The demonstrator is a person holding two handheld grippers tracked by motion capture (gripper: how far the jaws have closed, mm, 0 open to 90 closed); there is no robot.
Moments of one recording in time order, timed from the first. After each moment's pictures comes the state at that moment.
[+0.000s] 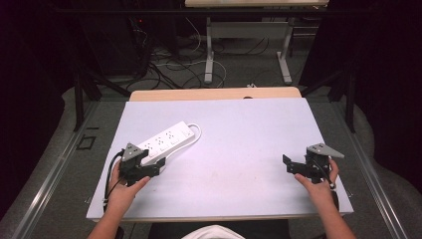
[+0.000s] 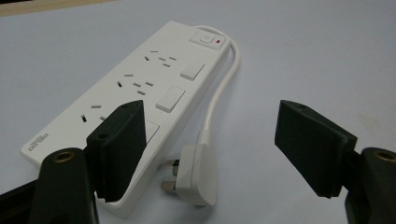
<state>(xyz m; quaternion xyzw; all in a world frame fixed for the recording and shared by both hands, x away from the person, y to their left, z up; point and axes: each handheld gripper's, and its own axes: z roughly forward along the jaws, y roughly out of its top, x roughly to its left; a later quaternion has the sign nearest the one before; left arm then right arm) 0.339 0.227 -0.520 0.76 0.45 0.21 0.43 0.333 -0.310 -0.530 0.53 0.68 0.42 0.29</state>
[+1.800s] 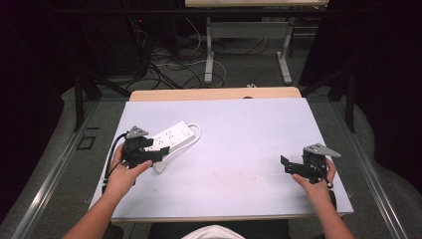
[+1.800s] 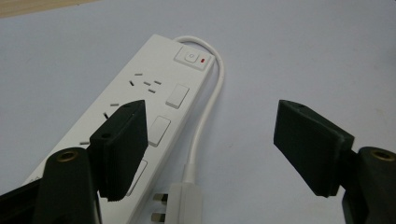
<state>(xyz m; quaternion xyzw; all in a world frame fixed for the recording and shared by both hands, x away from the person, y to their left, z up) 0.371 0.214 -0.475 0.78 0.45 0.15 0.40 0.335 -0.306 -0.534 0.53 0.68 0.41 0.27</state>
